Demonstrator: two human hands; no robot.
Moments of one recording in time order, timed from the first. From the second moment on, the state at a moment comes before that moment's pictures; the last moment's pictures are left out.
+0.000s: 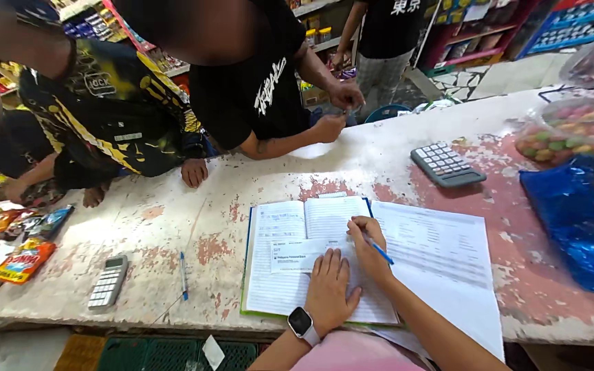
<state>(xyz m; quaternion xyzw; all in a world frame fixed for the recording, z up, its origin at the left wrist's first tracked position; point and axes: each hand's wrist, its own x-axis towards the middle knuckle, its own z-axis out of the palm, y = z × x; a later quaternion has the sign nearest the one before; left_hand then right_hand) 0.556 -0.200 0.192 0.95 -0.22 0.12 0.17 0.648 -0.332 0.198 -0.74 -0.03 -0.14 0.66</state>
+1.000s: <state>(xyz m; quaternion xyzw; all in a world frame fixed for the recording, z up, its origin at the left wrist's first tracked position) 0.554 -0.199 0.181 0.95 -0.21 0.16 0.15 0.644 -0.327 0.196 -0.74 -0.03 -0.15 0.65</state>
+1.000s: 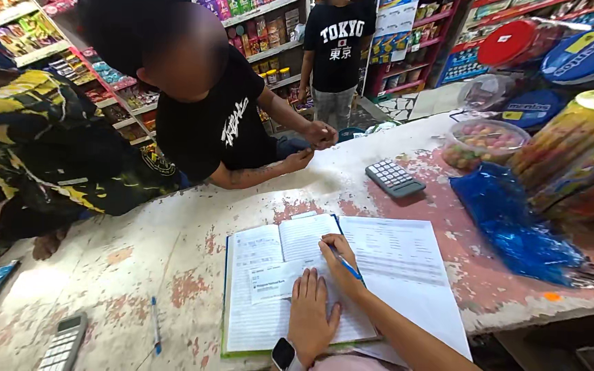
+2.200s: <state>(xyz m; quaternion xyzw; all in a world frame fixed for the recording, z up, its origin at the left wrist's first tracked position) 0.555 -0.197 0.183 0.95 -0.22 0.15 0.16 0.645 -0.329 0.196 -0.74 -0.02 -0.14 0.66</state>
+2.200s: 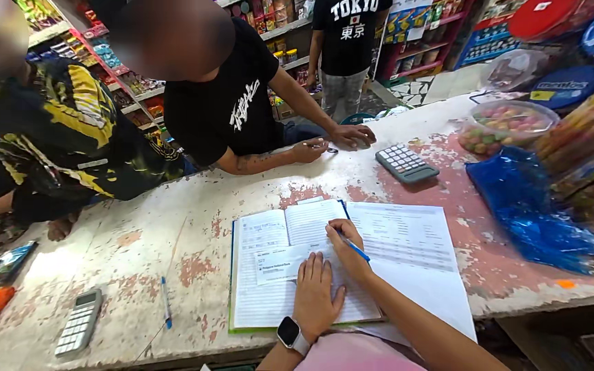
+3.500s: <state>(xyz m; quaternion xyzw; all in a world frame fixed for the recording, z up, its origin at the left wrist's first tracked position) 0.557 -0.195 0.183 0.95 -0.22 0.15 0.18 0.644 -0.328 0.200 -0.74 -0.02 -0.15 0.66</state>
